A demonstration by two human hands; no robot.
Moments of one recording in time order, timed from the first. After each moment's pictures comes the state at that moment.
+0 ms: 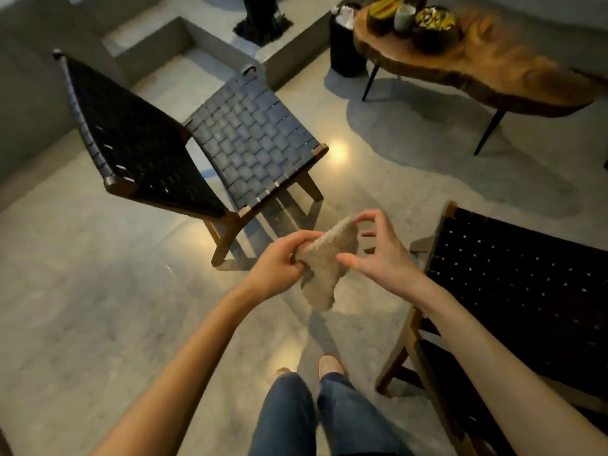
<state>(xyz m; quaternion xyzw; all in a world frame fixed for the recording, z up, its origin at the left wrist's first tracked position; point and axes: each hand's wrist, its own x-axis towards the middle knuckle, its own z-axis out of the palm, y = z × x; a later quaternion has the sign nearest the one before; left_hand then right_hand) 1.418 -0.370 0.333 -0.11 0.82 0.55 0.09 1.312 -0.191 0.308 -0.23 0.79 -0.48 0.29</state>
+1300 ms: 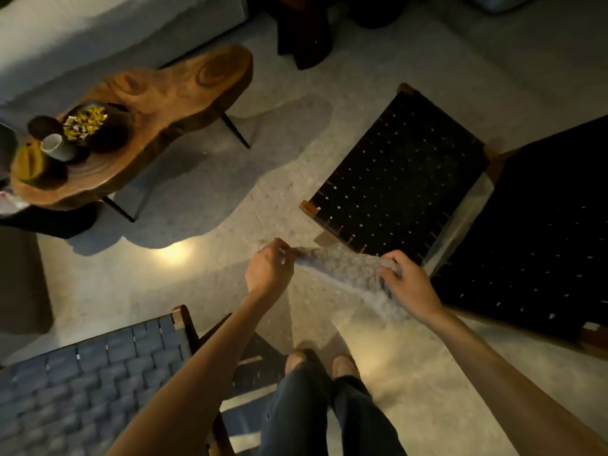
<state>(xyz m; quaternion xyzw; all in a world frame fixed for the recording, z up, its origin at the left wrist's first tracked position) 1.048 -0.313 0.213 0.25 0.92 0.20 0.22 1.241 -0.152 0.192 0.40 0.79 -0.47 -0.02</state>
